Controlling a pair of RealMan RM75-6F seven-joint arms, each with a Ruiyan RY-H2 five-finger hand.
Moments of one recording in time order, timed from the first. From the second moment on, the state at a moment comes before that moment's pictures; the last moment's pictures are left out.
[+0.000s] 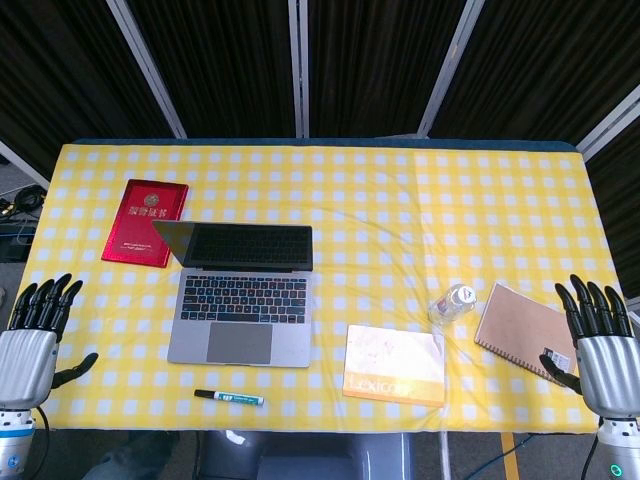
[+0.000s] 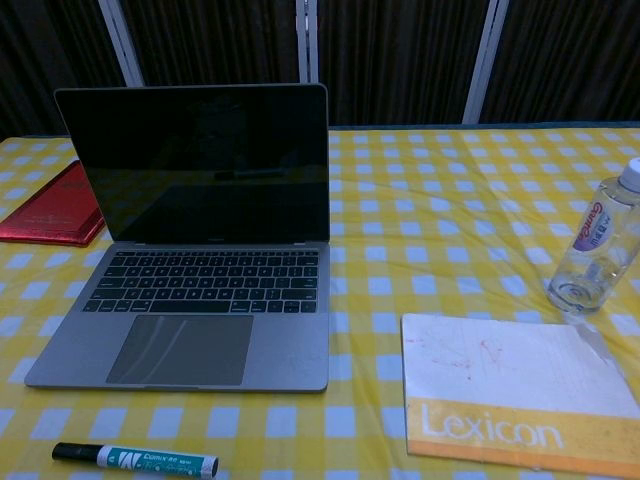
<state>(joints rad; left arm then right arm) -0.04 -1.14 -0.02 -1.86 1.59 1.57 0.31 0.03 -1.08 0.08 -1.73 -1.61 1.63 -0.22</state>
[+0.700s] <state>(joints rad) -0.26 -1.08 -0.15 -1.88 1.49 1.30 0.23 0.03 -1.08 0.08 -1.73 -1.58 1.60 -0.20</state>
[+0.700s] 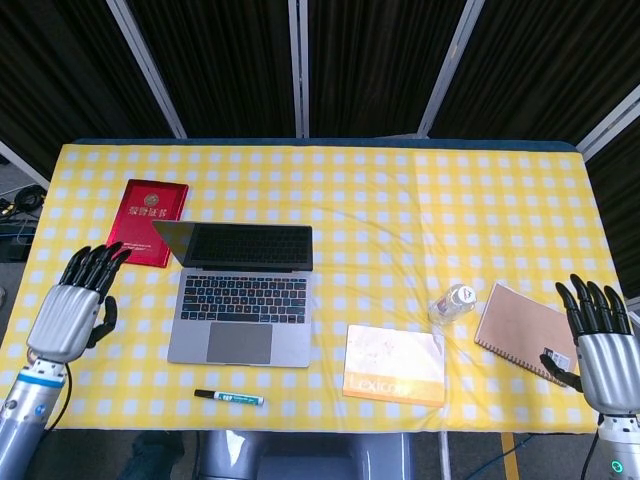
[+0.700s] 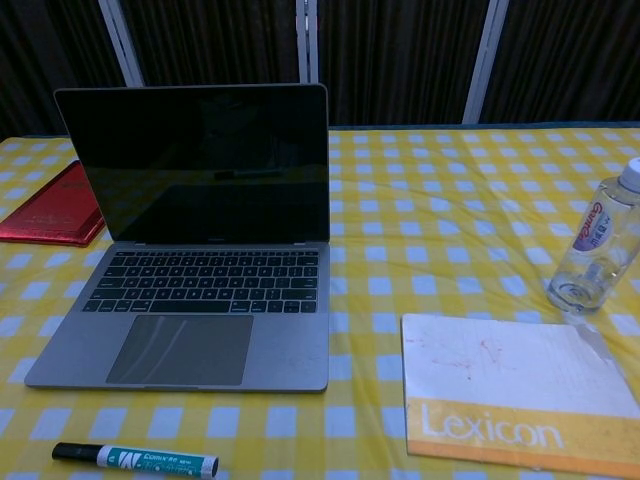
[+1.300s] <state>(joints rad) -0.65 -1.13 -0.32 -1.78 1.04 0.87 0.30 0.04 -1.08 0.09 -1.72 -1.55 1.57 -0.22</state>
